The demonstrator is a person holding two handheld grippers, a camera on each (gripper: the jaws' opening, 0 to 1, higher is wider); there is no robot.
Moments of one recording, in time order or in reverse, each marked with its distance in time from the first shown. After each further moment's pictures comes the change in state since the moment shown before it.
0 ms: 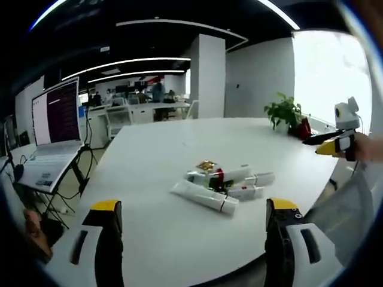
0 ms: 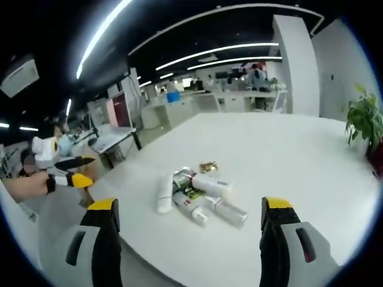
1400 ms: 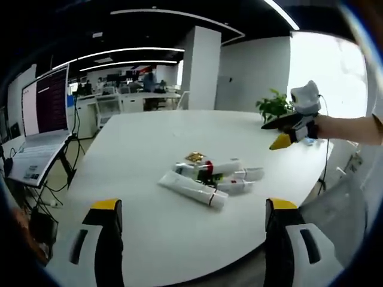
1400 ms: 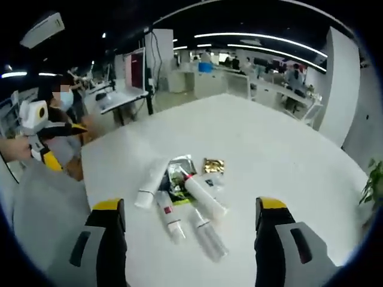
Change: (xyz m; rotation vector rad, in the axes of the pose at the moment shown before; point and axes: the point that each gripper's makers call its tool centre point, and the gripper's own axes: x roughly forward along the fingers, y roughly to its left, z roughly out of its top) left arm 0.007 -0.014 -0.011 -0.038 0.077 -0.095; right arm 0.099 -0.016 0.012 -0.298 0.237 0.165
